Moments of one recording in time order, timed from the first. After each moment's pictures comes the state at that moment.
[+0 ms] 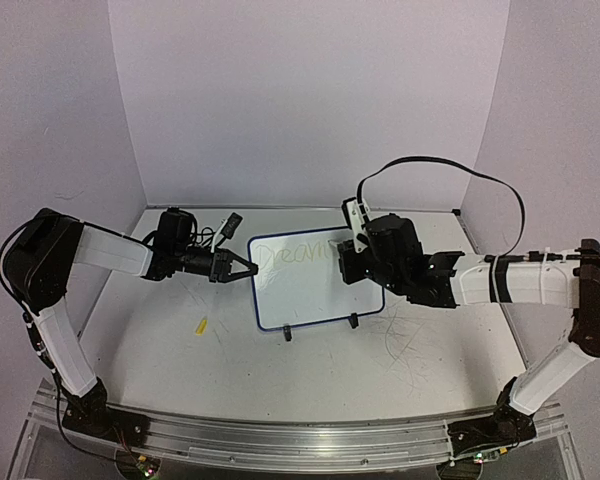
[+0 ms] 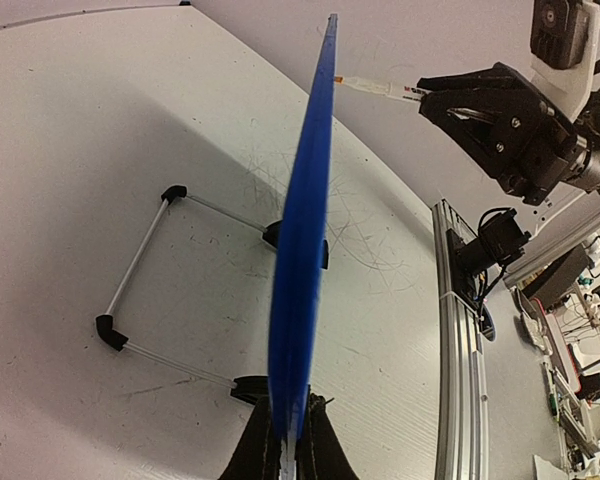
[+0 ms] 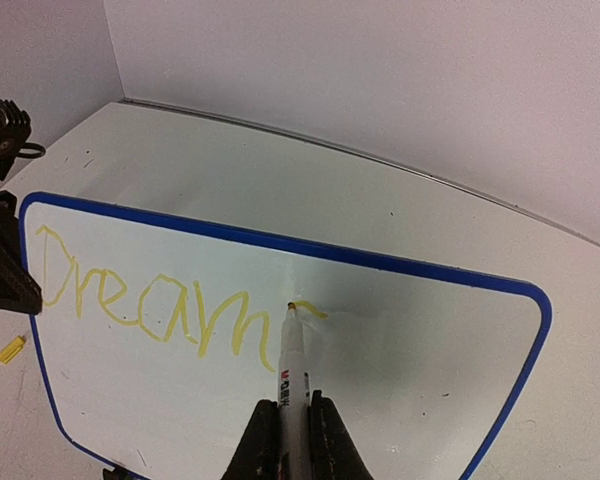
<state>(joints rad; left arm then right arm) -0.43 1.78 0.93 0.33 0.98 -0.18 0.89 1.56 1.01 0.12 0.41 0.17</state>
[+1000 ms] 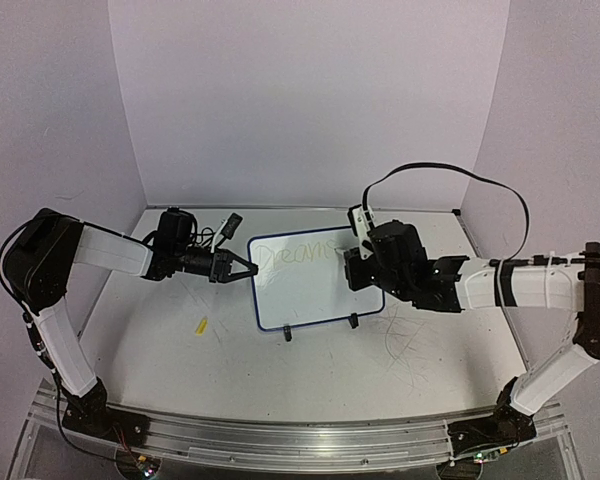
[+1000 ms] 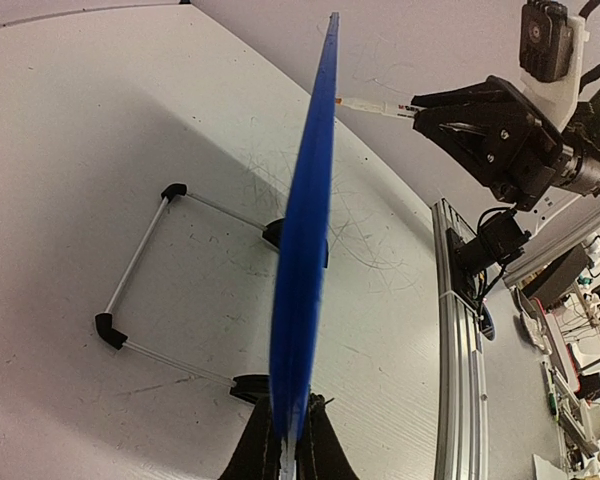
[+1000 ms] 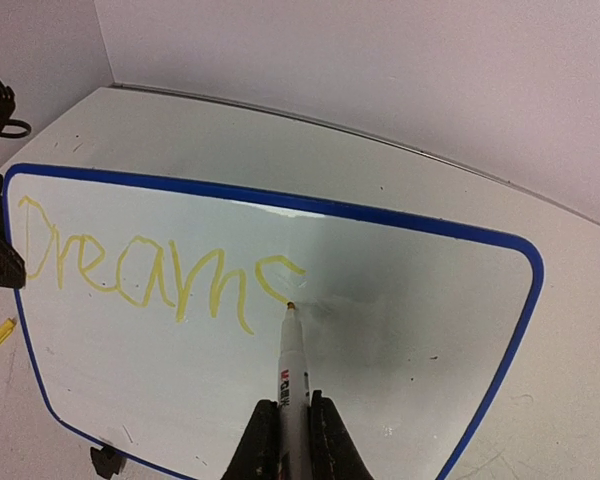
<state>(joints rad) -0.43 1.78 0.93 0.32 0.98 -0.18 0.89 1.52 0.96 0.08 0.42 0.20</state>
